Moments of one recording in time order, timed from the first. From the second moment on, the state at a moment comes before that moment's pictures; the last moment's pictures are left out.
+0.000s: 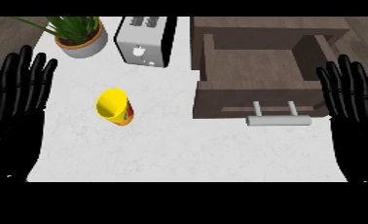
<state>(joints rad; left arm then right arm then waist) -0.03 0.10 0.01 -2.10 0.01 -0.02 0.03 0.02 -0.08 0.01 -2.10 -0.01 0.03 0.02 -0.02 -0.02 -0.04</state>
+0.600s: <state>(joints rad) -0.14 0.24 0.09 -1.80 0.49 -0.38 0.07 -0.04 -0.10 0.05 -2.05 -0.02 0.08 0.07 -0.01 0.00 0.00</state>
